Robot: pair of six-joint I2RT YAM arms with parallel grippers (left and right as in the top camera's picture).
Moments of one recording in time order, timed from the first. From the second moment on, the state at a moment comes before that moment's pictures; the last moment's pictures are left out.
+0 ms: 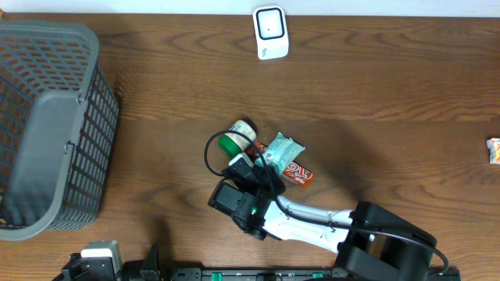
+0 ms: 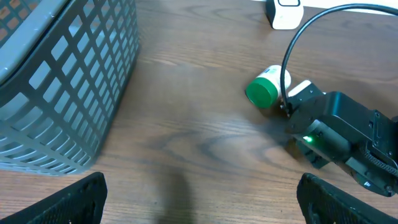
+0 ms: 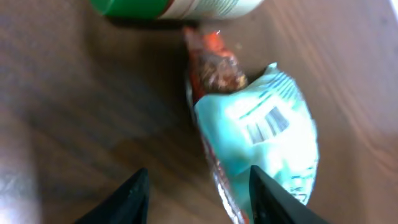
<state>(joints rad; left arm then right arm) 0.10 0.22 1.17 -1.52 0.13 -0.03 1.13 1.81 0.93 -0.41 0.73 0.31</state>
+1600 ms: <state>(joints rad) 0.10 0.22 1.17 -1.52 0.13 -0.03 0.82 1.75 1.13 -0.77 -0.06 0.25</state>
